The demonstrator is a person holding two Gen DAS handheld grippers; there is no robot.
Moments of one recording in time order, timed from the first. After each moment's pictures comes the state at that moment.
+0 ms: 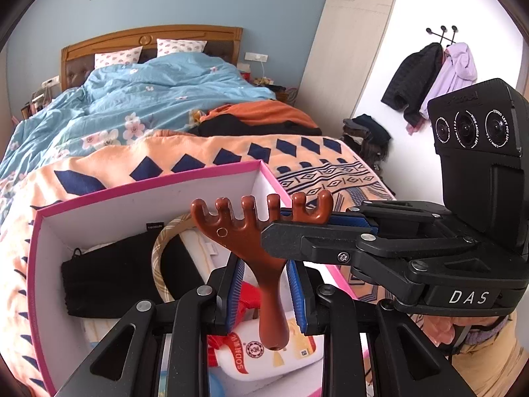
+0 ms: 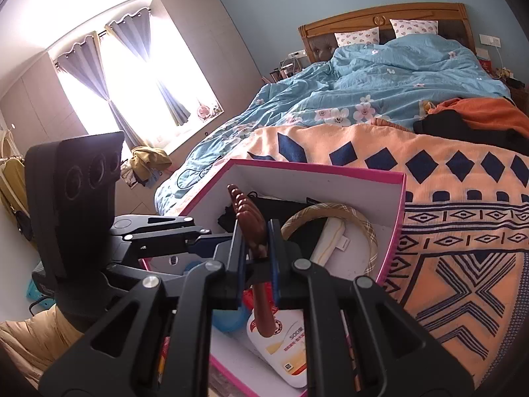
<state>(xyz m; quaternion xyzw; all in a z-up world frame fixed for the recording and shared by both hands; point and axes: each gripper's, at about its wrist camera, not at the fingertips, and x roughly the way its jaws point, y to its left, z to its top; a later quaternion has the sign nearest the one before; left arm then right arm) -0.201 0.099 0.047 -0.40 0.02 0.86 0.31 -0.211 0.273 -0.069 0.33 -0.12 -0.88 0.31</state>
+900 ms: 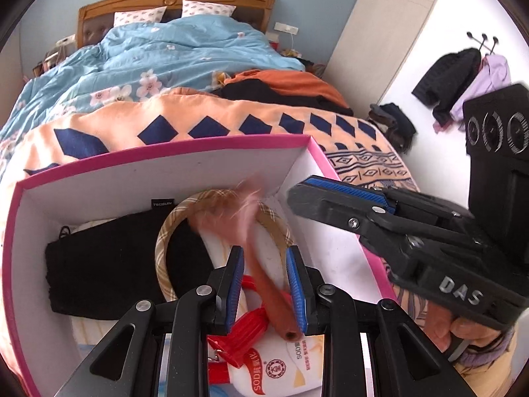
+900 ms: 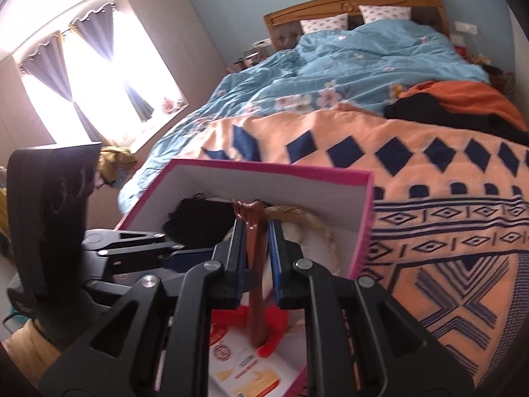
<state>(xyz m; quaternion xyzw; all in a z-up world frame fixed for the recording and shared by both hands) -0.247 0.100 0.011 -0.47 -0.01 0.84 0.27 -0.260 0.279 -0.098 0.37 -0.12 -0.90 0.22</state>
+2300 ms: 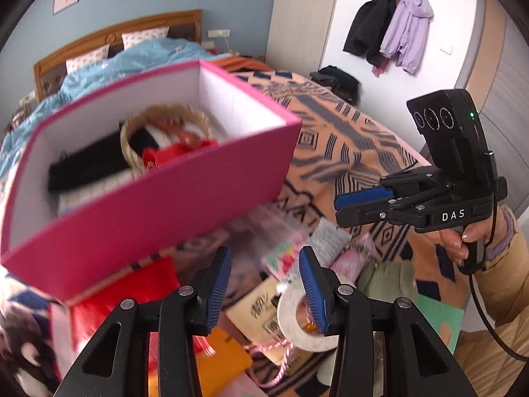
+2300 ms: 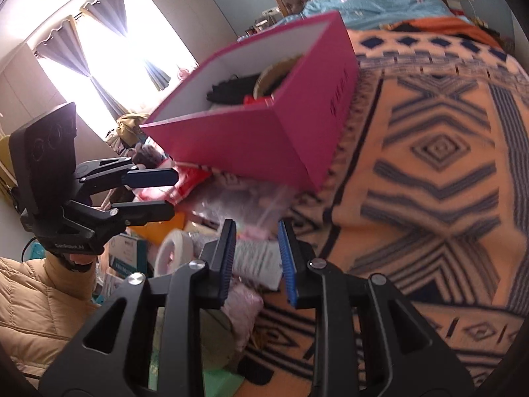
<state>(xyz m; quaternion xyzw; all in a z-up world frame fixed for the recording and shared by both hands) -0.044 0.074 -0.022 -0.42 0.10 0.83 0.36 -0.052 0.304 -0.172 0.43 -0.14 -0.85 0.27</state>
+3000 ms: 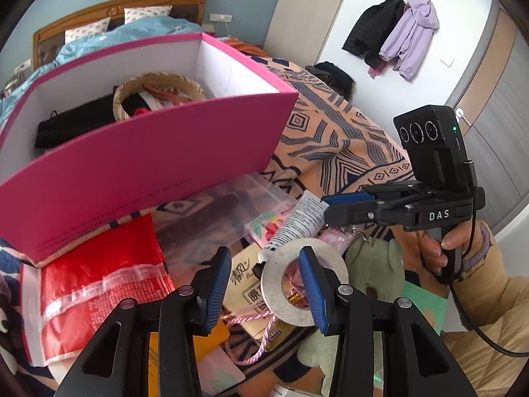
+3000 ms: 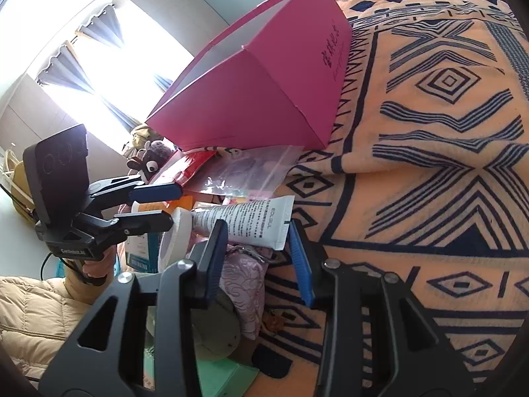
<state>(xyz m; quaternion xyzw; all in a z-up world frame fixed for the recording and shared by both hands) -0.036 0.061 -0.037 -0.46 0.05 0.80 0.38 -0.040 0.307 -0.200 0.44 -0.21 -0.83 0.29</state>
